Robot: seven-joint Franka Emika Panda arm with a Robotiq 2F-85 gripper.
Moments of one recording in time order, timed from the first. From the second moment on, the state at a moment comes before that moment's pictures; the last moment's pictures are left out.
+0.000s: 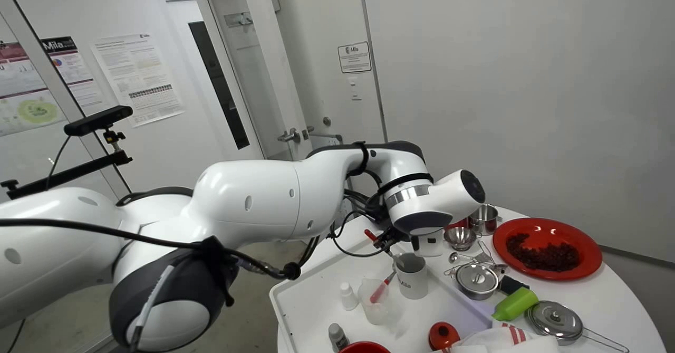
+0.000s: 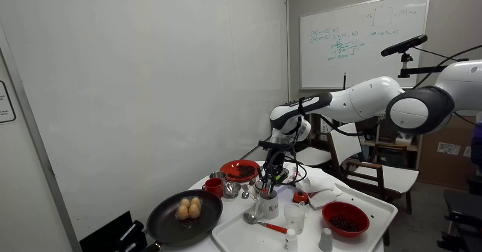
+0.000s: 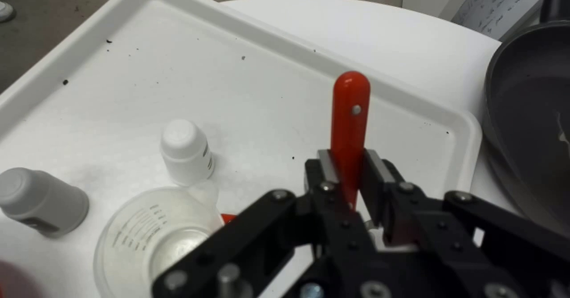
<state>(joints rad) -0.34 1.47 0.18 -0.60 0.57 1.70 0.90</state>
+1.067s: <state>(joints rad) -0.32 1.45 0.16 -0.59 0.53 1.75 0.87</state>
